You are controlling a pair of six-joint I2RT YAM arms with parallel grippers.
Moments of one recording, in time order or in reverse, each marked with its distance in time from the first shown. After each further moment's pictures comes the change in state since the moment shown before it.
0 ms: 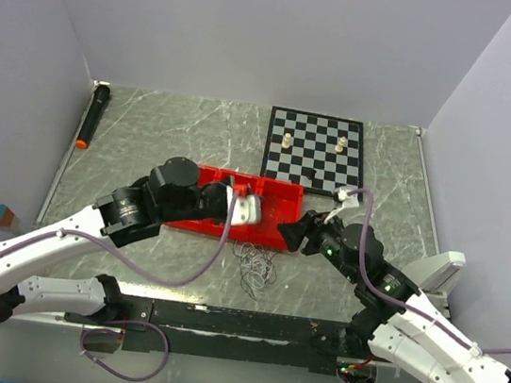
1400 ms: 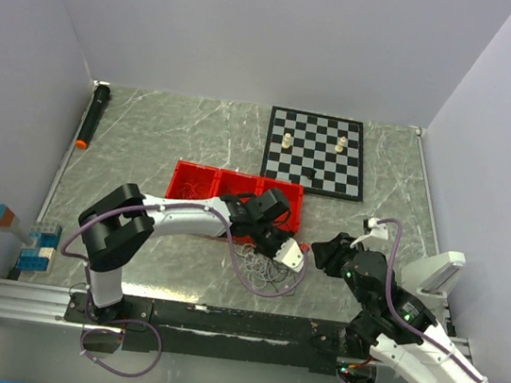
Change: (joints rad) left arm -0.014 0.745 0.082 -0.026 0.362 0.376; right arm -0.005 -0.301 -0.132 -0.355 0.280 0.163
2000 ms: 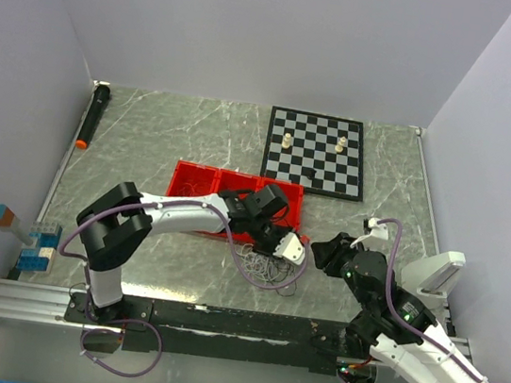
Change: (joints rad) left arm 0.022 -0.009 0.009 -0.030 0.017 -0.064; right arm 0.000 0.000 0.000 0.000 0.003 0.001
